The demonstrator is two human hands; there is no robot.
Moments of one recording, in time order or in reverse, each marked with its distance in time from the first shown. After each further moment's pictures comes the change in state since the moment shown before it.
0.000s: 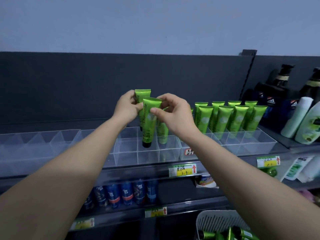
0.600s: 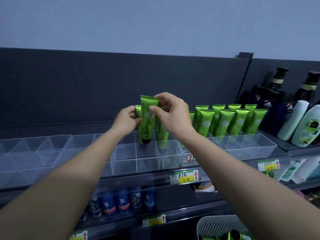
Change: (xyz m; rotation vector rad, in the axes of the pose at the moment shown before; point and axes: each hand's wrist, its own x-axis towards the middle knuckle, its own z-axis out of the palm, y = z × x) left_hand 0.012 -0.047 0.002 0.023 -0.148 -0.088; right_hand 0.018 0.005 0.013 -0.153 0.064 -0.021
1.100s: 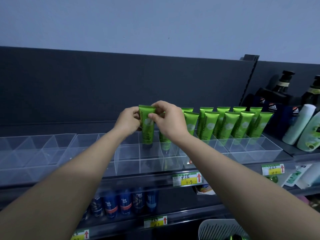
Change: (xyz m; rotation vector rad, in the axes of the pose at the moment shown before) left_hand -0.004 0.006 -0.003 0.025 0.037 0.010; right_hand 0.003 0.010 0.022 -0.175 -0.087 0.008
